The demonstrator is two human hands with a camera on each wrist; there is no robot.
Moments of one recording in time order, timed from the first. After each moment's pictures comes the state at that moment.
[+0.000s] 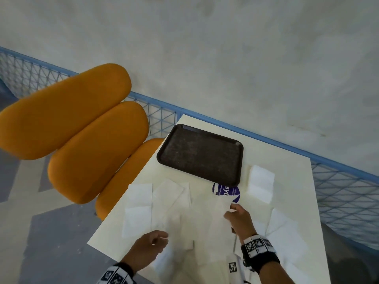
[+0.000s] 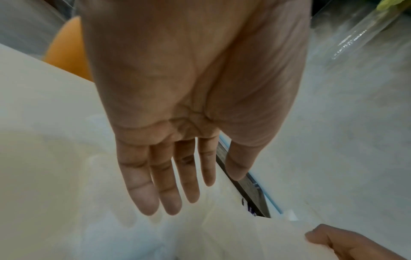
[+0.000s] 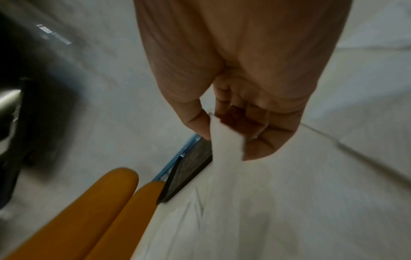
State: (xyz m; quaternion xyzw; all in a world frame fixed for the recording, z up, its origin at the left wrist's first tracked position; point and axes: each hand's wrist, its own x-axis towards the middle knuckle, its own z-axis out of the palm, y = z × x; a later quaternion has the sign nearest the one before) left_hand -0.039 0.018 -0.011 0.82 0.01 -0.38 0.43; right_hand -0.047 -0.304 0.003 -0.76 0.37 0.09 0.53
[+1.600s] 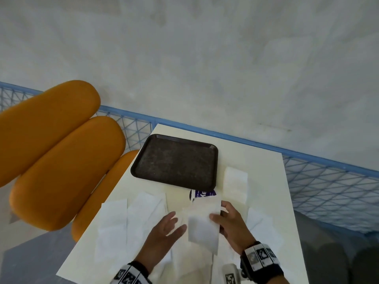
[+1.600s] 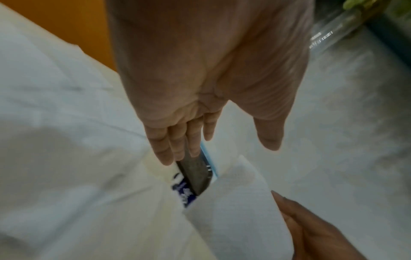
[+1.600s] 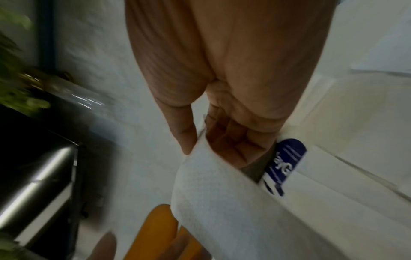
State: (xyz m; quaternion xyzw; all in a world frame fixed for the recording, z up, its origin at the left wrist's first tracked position) left_hand -0.031 -0.106 0.055 0.76 0.00 -0.33 0.56; right_hand -0.083 -0.339 0.062 -0.59 0.27 0.05 0.76
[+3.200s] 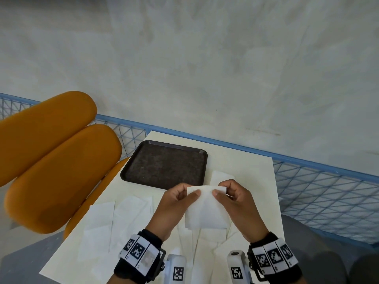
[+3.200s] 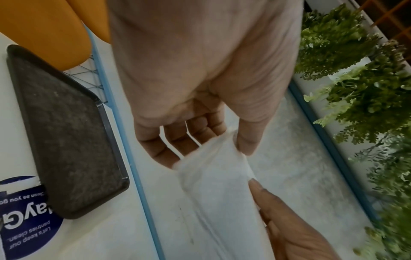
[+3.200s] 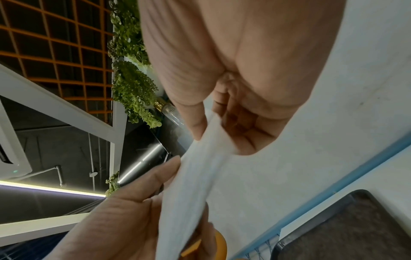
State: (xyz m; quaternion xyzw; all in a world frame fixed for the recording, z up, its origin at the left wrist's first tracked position) left_hand -0.044 -0.217 0.160 0.70 -0.09 -0.22 0.67; right_hand -0.111 -0.402 0.163 -0.78 0.12 -0.11 0.60
